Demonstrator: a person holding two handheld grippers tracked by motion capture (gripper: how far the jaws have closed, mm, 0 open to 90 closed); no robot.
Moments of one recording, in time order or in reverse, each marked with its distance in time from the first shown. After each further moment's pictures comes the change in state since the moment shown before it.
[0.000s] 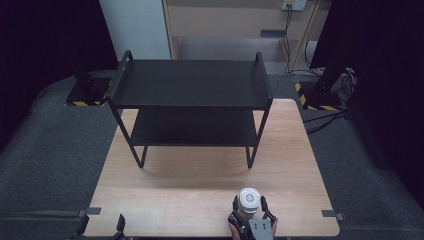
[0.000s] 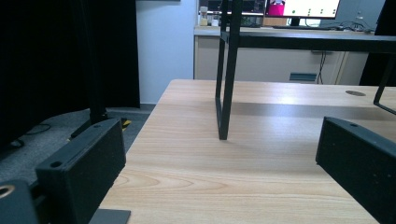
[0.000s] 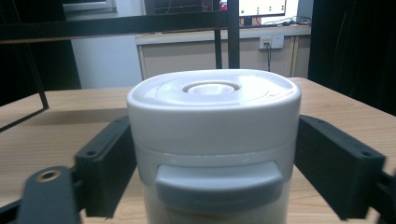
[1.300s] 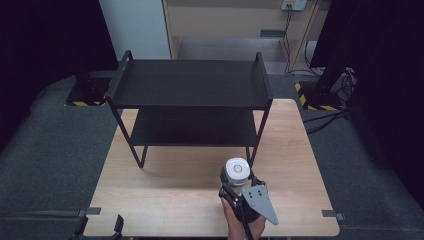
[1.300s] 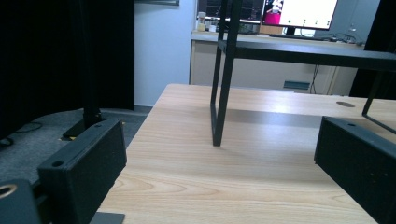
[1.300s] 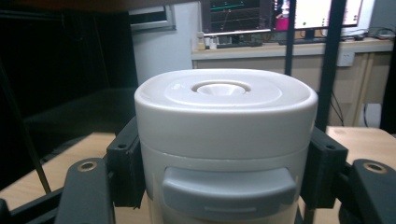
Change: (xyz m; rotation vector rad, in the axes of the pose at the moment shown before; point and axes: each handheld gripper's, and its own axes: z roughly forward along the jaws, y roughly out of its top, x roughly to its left) left arm 0.003 0.004 -0.007 -0.022 -0.018 -0.048; right arm -0.004 0.122 0.038 -0.002 0.244 0.011
